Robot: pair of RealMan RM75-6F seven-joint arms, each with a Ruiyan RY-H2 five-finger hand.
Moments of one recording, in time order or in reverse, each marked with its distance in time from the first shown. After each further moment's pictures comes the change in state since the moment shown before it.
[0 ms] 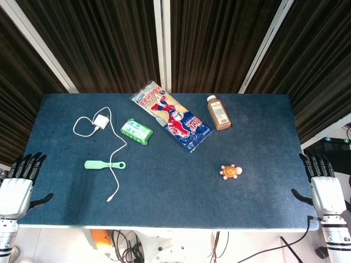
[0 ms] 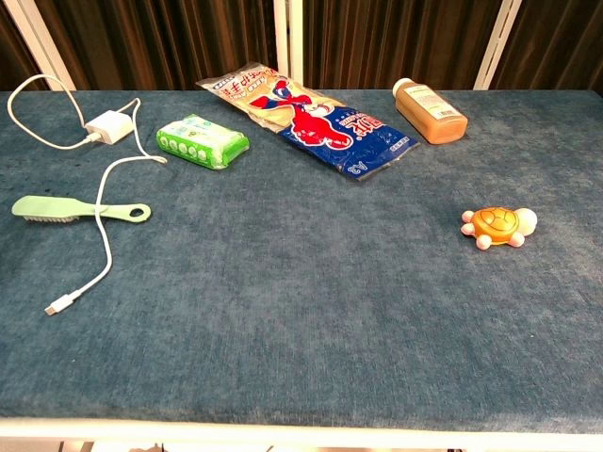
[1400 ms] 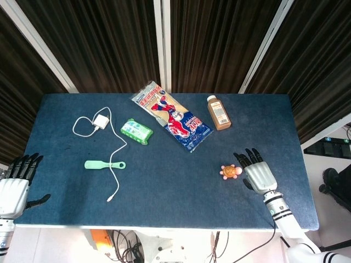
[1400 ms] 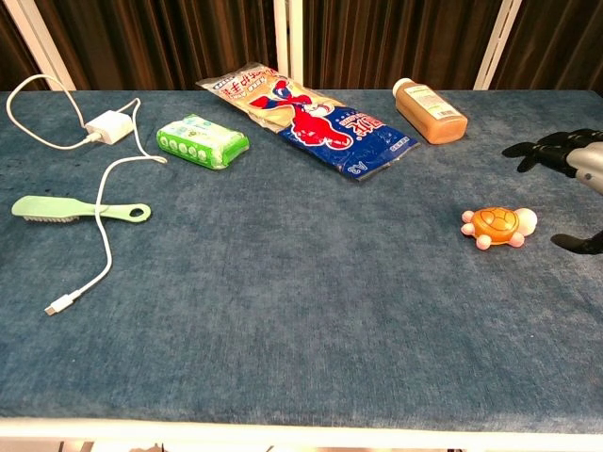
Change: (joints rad) left arm -0.002 0.005 0.007 0.048 -0.013 -0.022 -0.085; right arm 0.291 -0.273 0.017 0.118 0.055 -0.368 -0.324
